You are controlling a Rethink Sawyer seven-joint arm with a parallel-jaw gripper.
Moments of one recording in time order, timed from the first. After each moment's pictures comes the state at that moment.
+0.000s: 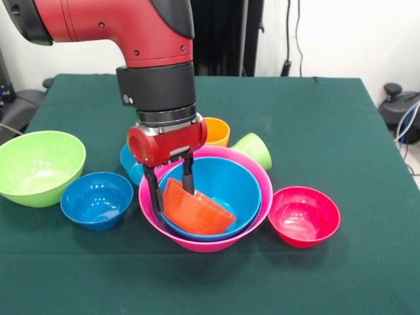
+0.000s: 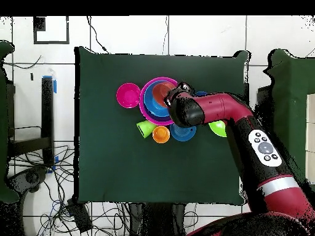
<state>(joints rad) -0.77 -0.48 0.68 1.51 -0.77 0.44 1.15</state>
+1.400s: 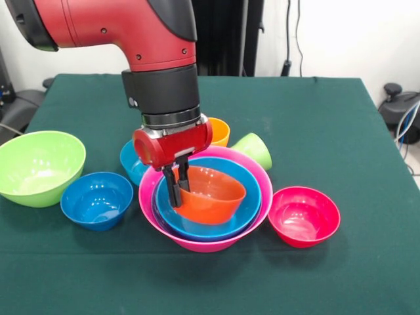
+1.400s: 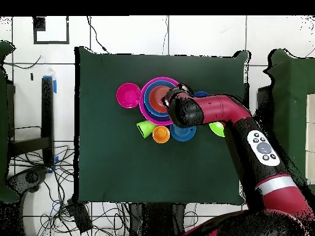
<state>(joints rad) -0.76 -0.47 0.65 1.51 -0.71 0.42 1.15</state>
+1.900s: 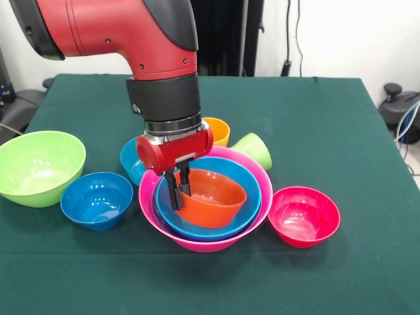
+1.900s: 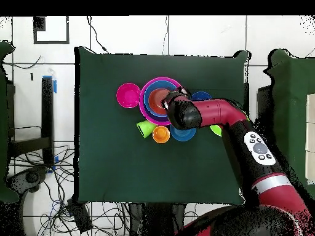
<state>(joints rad) -0.73 -0.44 0.59 1.51 -0.68 0.36 1.17</state>
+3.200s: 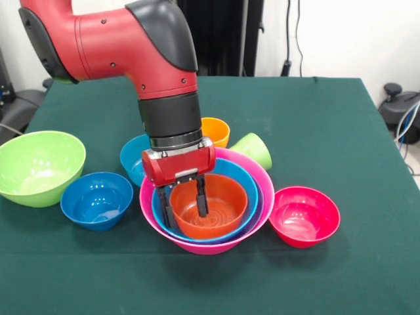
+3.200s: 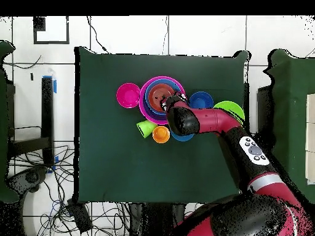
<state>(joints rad) -0.73 -0.37 0.54 1.53 -0.63 0.17 1.30</state>
